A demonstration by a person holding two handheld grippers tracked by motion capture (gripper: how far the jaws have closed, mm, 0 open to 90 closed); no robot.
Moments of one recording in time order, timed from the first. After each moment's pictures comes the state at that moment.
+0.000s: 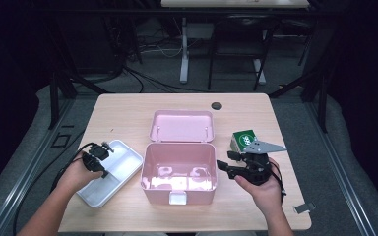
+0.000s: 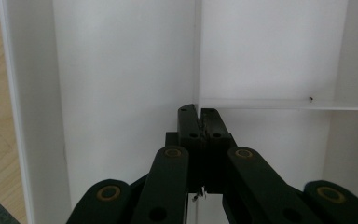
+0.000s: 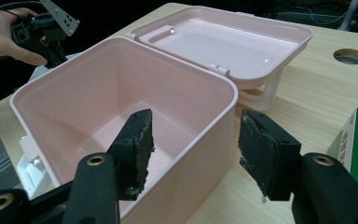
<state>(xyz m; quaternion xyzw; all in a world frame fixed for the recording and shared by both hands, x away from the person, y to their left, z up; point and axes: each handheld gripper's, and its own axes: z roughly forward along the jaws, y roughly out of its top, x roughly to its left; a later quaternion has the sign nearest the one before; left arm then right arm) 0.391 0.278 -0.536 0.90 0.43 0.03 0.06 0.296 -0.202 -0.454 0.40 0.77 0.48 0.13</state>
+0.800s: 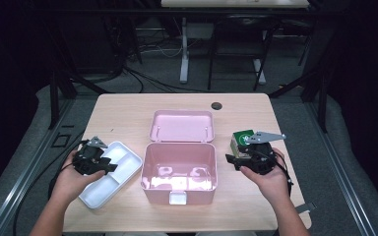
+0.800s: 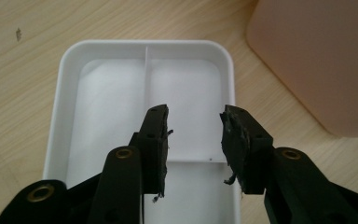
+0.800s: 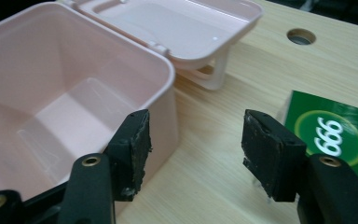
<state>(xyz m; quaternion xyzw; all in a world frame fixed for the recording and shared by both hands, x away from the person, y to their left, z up) 0.346 0.263 -0.478 0.87 0.41 0.12 0.25 0.322 -0.218 -0.450 0.42 0.79 0.40 0.17</state>
